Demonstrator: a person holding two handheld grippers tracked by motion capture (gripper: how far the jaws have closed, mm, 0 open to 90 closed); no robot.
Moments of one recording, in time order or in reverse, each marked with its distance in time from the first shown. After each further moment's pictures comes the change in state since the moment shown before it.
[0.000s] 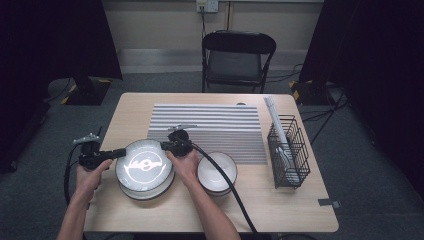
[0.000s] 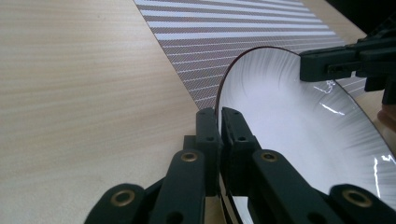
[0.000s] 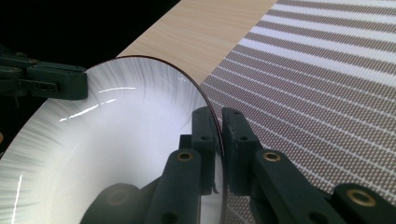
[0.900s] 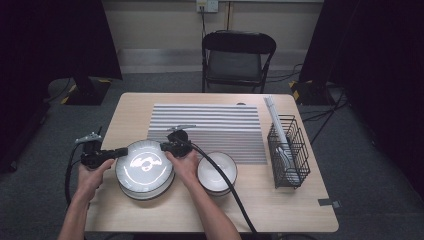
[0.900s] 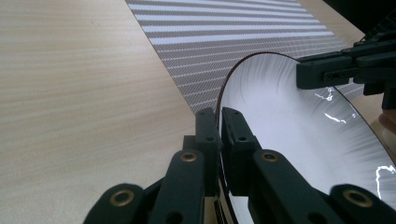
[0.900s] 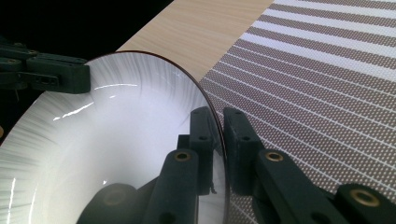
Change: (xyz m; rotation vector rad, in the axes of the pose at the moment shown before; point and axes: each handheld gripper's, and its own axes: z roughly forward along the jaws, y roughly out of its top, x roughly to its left) left arm -0.003 0.001 0.003 -0.018 -0.004 0.009; right arm 0.002 0.000 0.000 0.024 -0.002 -0.002
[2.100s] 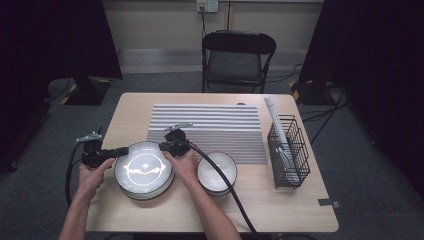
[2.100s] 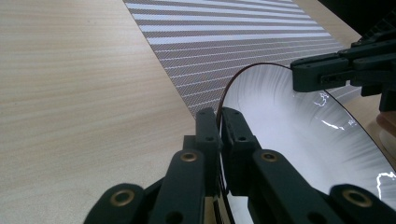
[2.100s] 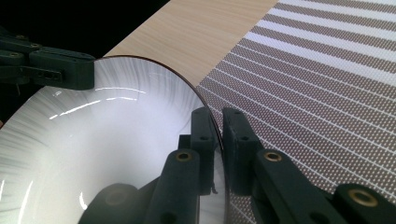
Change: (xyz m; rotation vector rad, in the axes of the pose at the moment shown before) left arm 0.002 -0.001 0.003 0.002 -0.012 -0.009; right arm 0.004 0.004 0.003 0.023 -0.001 -0.023
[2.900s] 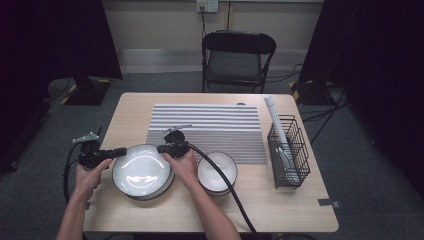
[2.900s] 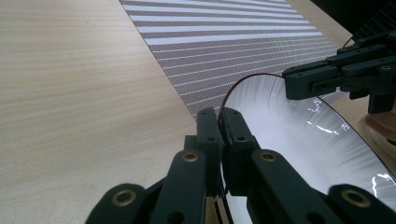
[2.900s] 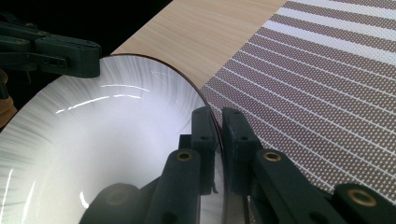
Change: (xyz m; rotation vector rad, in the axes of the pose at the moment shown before) left arm 0.003 0.000 -0.008 0.001 -0.024 0.002; right arm 0.000 -0.003 0.004 0.026 0.059 -0.006
